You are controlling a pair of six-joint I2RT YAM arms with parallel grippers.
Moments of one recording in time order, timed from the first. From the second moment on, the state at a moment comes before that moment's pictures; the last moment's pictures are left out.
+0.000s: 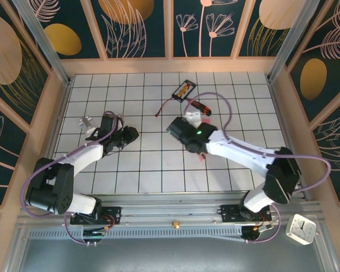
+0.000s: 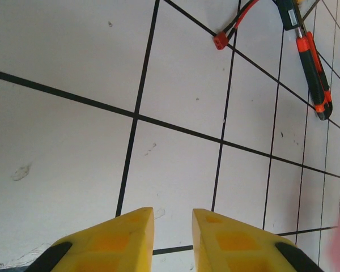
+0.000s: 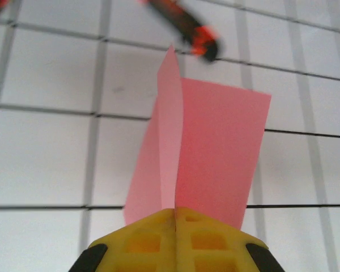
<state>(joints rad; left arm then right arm) -0.28 1.41 0.68 -0.06 0.30 -0.79 0.92 1.50 1.23 -0.94 0.73 0.65</state>
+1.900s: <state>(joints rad) -0.68 1.65 0.68 0.04 0.38 -0.94 0.67 1.29 0.64 -0.14 -0.20 0.68</state>
